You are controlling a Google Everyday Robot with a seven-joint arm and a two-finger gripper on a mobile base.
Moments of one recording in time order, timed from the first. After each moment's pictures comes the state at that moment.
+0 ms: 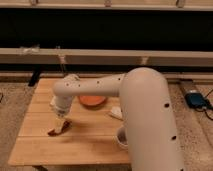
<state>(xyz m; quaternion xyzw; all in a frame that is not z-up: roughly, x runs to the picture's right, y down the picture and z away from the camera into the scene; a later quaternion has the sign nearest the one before) -0.260 0.172 0.788 -0.40 -0.20 0.01 0.89</state>
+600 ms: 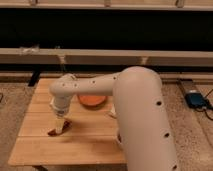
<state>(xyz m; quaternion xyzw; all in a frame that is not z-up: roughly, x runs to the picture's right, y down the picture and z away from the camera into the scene) -0.261 0.181 0.798 -0.41 -0.15 -0.02 0.90</state>
